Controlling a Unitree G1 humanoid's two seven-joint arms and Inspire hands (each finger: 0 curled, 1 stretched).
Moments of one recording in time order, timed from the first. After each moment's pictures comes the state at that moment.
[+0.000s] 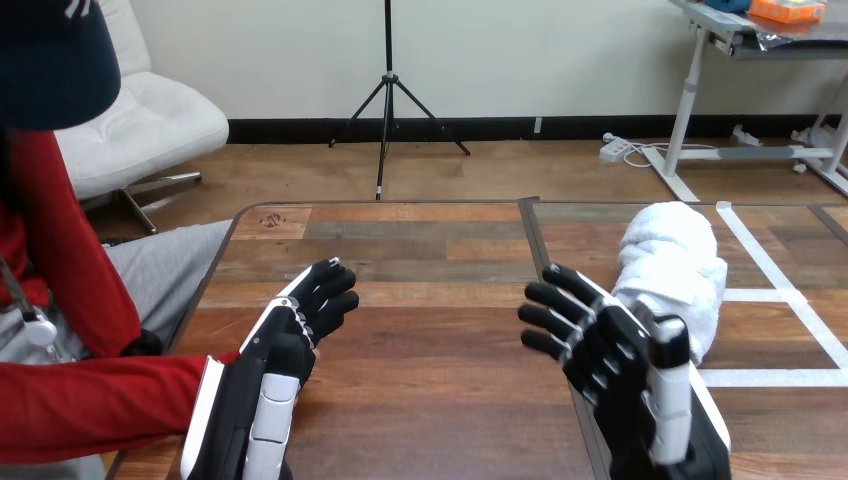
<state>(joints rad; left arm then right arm) 0.43 0.12 -0.19 -0.07 -0.12 -0.60 -0.06 0.35 -0.09 0.05 -0.14 0.32 -0.25 0.34</state>
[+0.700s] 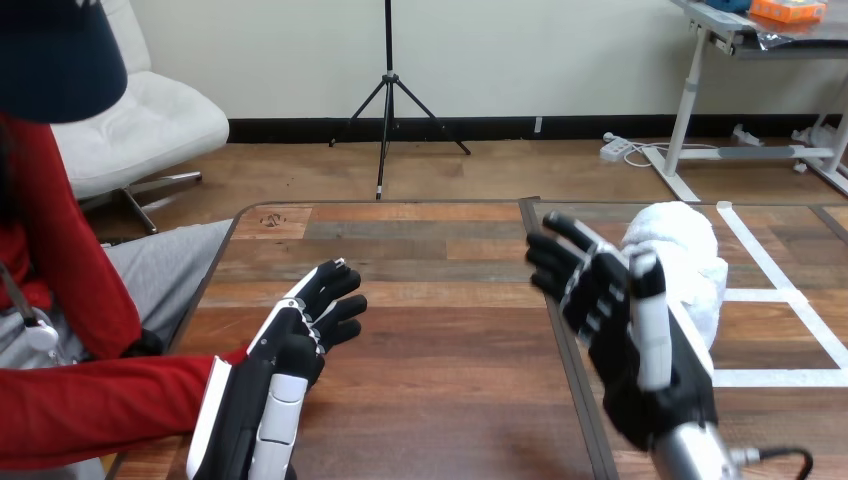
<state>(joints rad) 0.43 0.12 -0.19 -0.07 -0.12 -0.59 -0.07 0.07 -0.09 -0.03 0.06 0.31 -0.20 0.31</state>
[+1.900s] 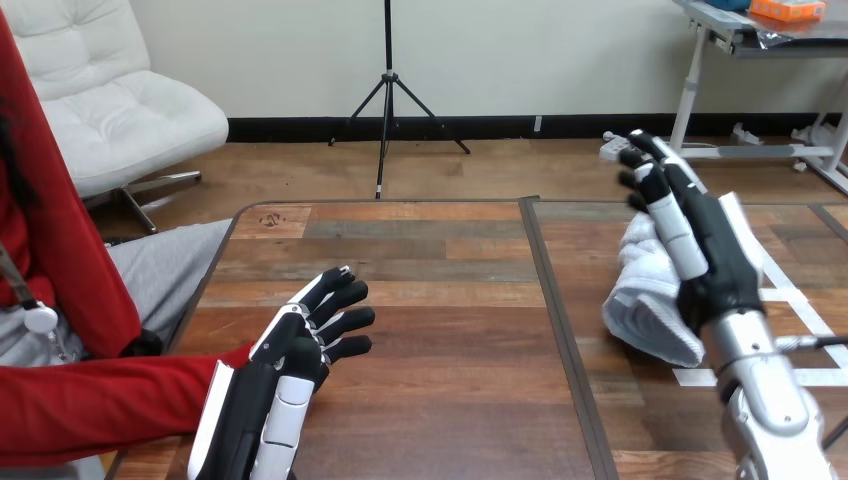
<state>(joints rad) 0.44 0.12 -0.19 -0.09 -0.12 -0.57 -0.07 -0.37 -0.28 -0.13 0.63 0.01 -0.36 0.08</state>
